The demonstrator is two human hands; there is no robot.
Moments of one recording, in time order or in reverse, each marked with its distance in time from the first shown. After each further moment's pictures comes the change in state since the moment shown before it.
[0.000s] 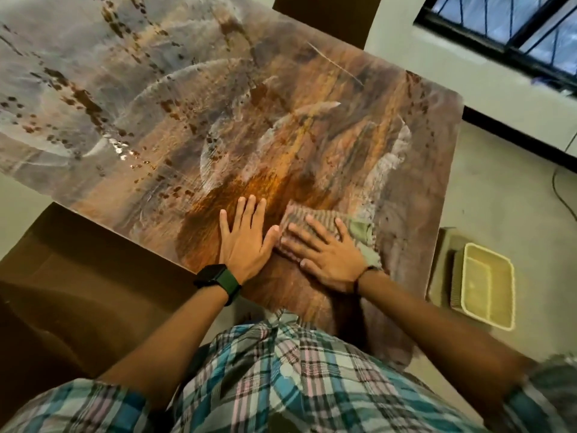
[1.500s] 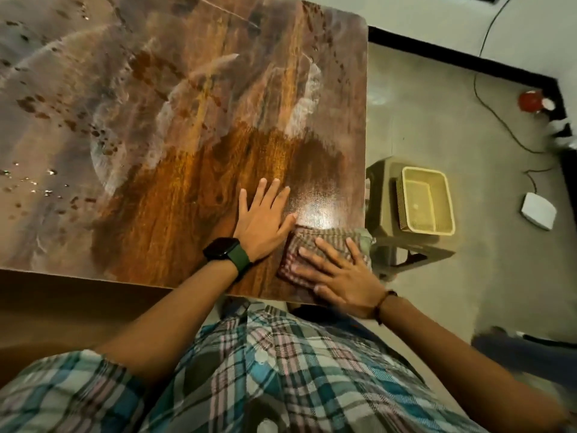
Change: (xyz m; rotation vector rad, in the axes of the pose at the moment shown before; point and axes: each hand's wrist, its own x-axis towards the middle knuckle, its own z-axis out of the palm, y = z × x) left_hand 0.007 0.116 0.045 0.134 -0.314 0.397; right_hand -0.169 -0.025 0.026 0.229 -0.154 0.285
